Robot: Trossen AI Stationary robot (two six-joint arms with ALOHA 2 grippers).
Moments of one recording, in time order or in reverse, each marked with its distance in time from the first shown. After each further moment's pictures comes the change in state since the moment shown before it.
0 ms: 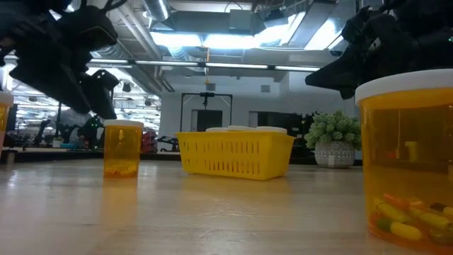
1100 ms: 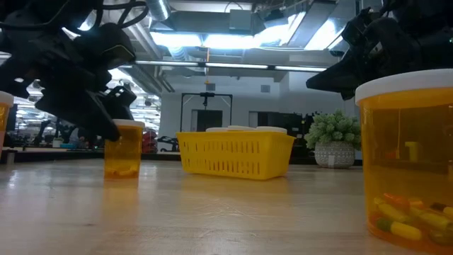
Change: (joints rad) left arm -0.005 0.295 0.000 0.349 -0.046 0.025; right arm 0.001 0.001 0.000 -0.022 0.001 -0.022
